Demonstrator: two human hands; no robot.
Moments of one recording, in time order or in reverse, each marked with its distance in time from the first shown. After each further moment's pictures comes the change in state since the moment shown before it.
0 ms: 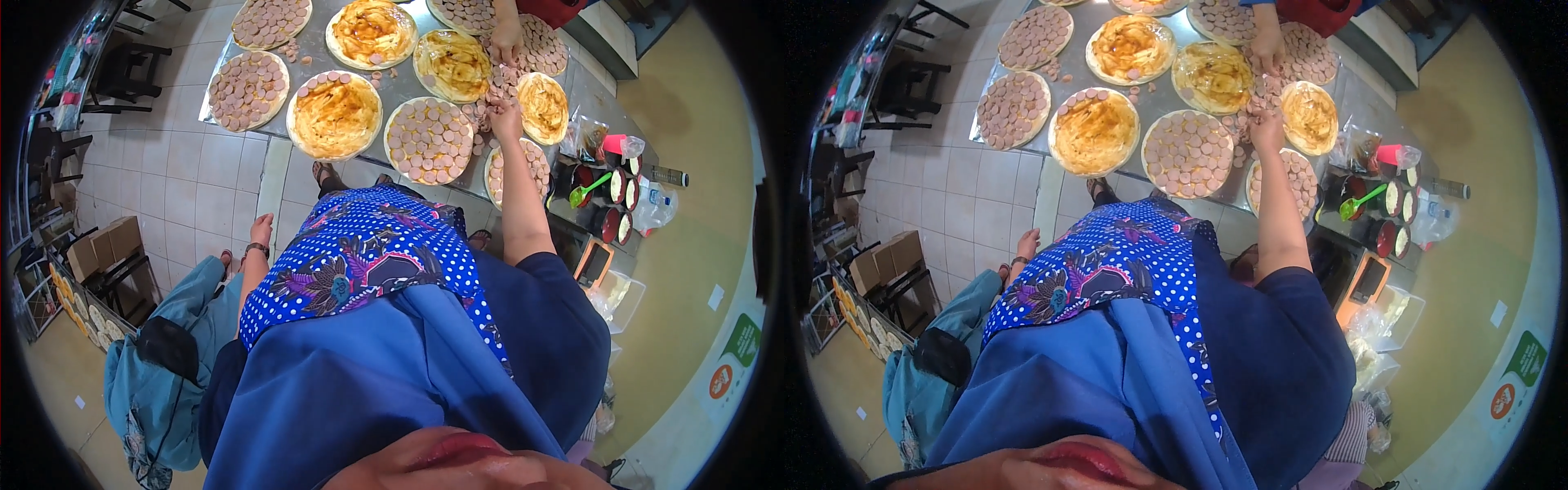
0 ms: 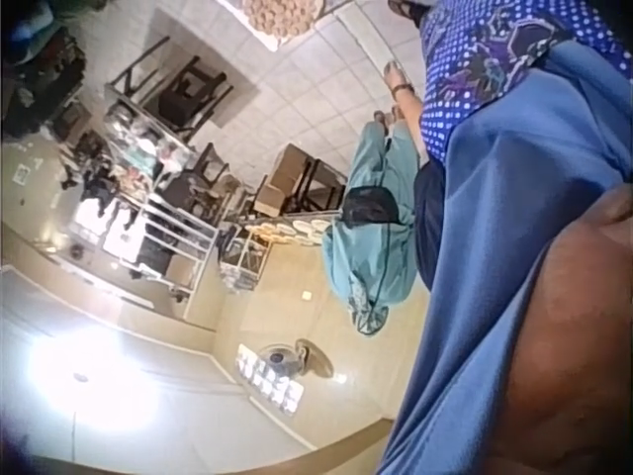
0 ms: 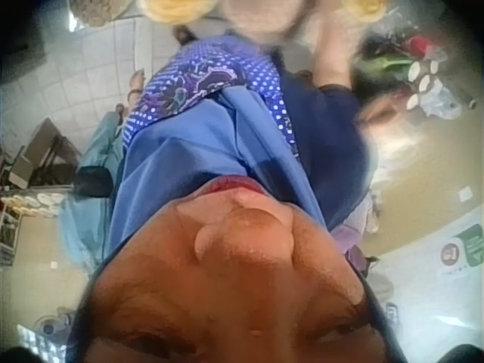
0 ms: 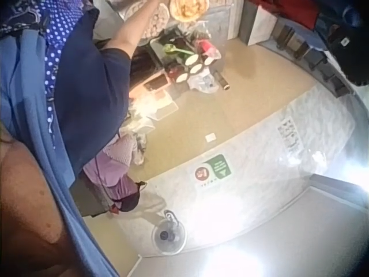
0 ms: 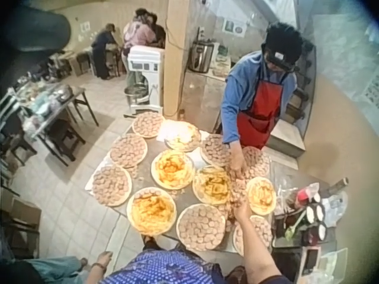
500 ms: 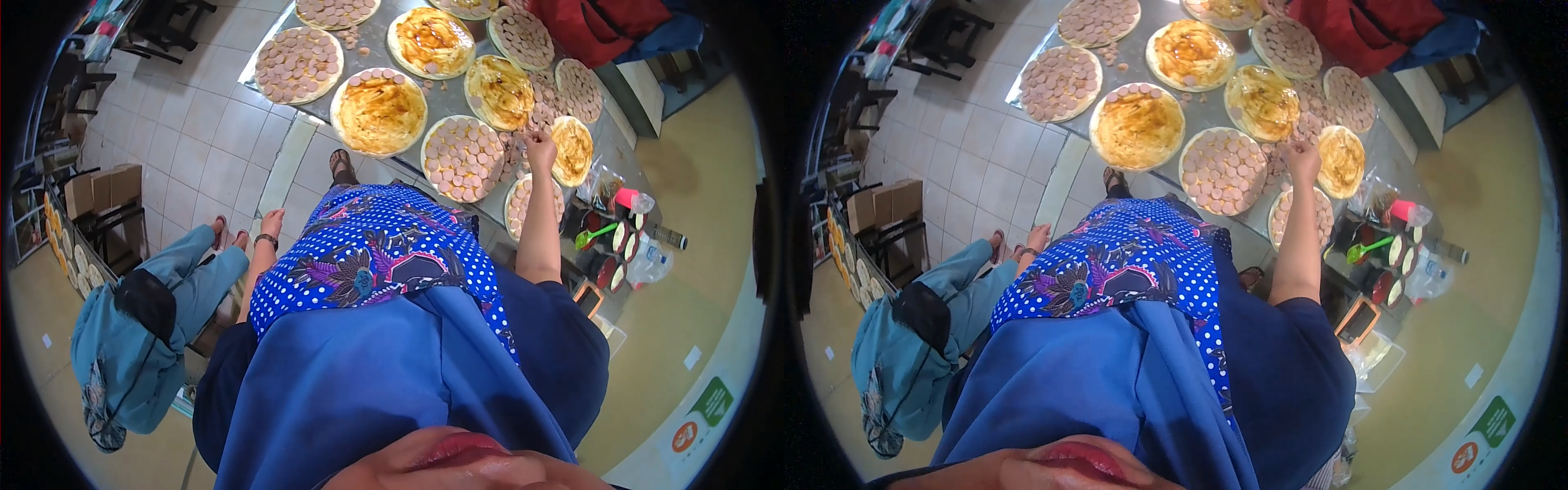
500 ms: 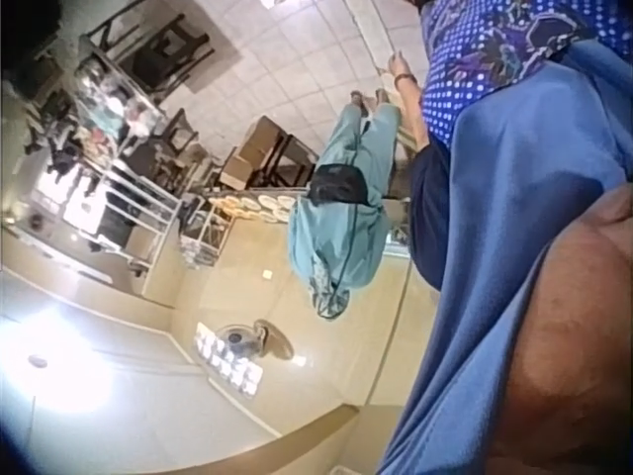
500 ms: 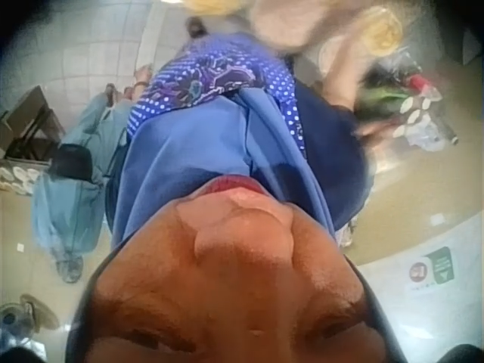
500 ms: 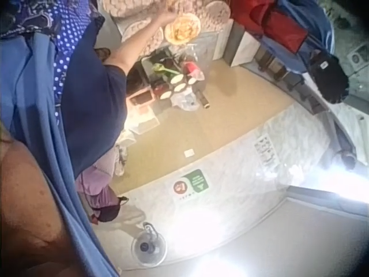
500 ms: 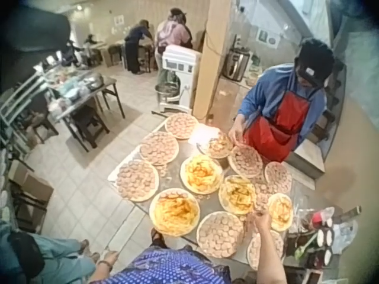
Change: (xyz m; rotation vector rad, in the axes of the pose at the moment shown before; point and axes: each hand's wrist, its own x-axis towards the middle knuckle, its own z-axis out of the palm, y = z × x) left_hand -0.015 -0.044 -0.016 0.001 0.047 -0.081; right_hand 0.011 -0.022 -0.016 0.119 -0.169 0.029
